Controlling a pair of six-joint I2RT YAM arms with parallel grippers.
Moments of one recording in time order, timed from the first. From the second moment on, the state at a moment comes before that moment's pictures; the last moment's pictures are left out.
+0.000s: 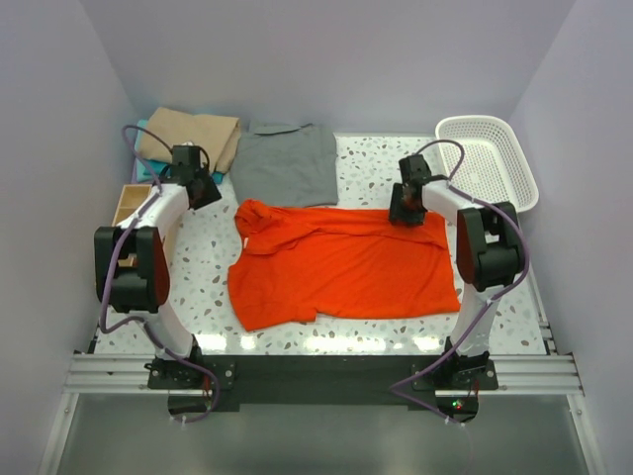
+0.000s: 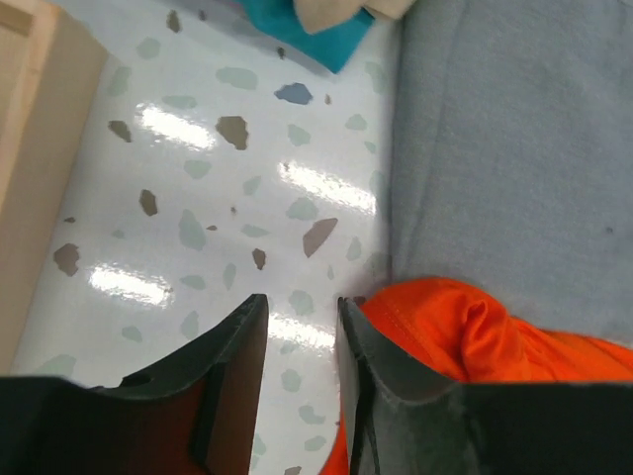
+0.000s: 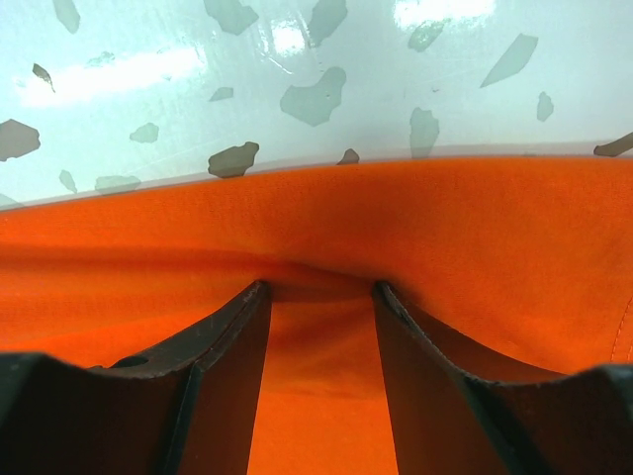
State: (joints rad) left arm 0.00 1.75 1.25 -0.37 -0.12 -0.43; right arm 0.20 1.97 1.34 -0.50 0.13 0.37
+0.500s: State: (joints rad) left arm -0.15 1.90 1.30 -0.28 0.15 -0.45; right arm 0.20 1.97 1.34 -0.50 0.13 0.36
